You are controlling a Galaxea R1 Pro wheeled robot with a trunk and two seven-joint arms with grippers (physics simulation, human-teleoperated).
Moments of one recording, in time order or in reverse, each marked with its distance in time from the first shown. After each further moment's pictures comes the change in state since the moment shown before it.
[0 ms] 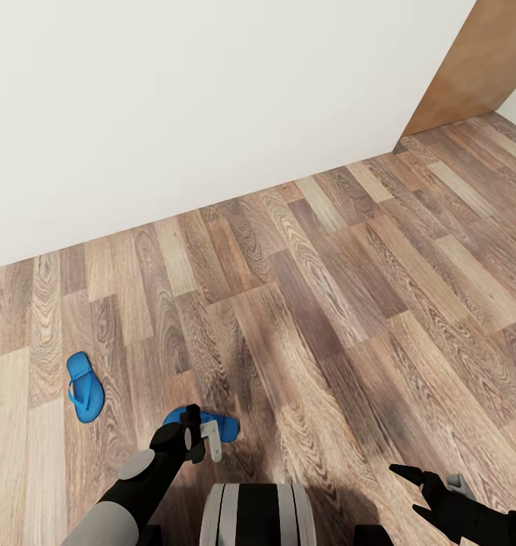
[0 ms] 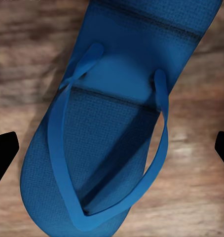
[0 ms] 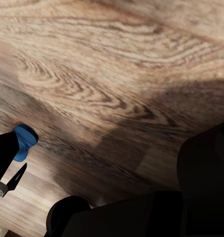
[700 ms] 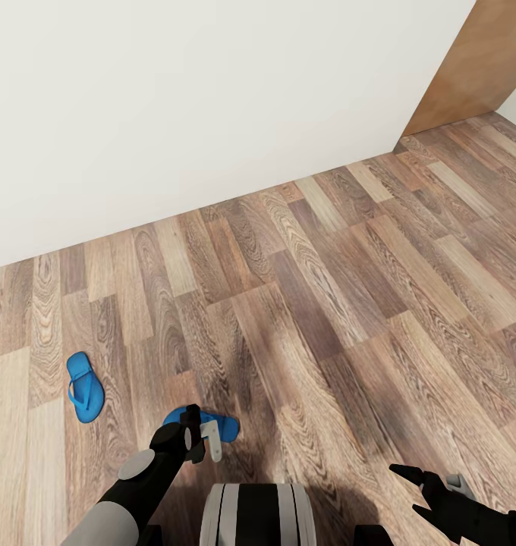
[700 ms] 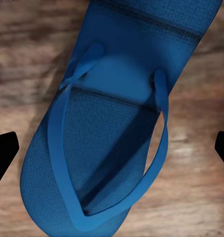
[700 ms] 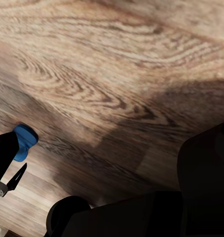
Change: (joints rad) left arm 0.000 0.000 0.000 0.000 0.000 0.000 0.000; right arm 0.000 0.000 0.000 -0.001 0.000 0.000 0.000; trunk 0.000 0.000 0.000
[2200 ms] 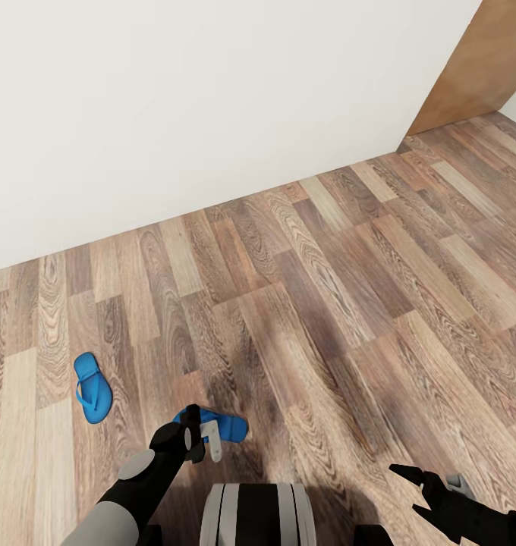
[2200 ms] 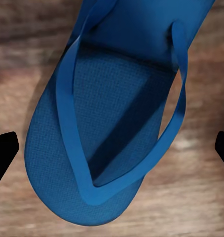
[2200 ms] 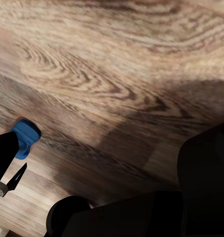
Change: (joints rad) left arm 0.000 0.000 0.001 0.000 0.000 0.000 0.000; right arm 0.000 0.000 0.000 0.000 0.000 0.000 0.000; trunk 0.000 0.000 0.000
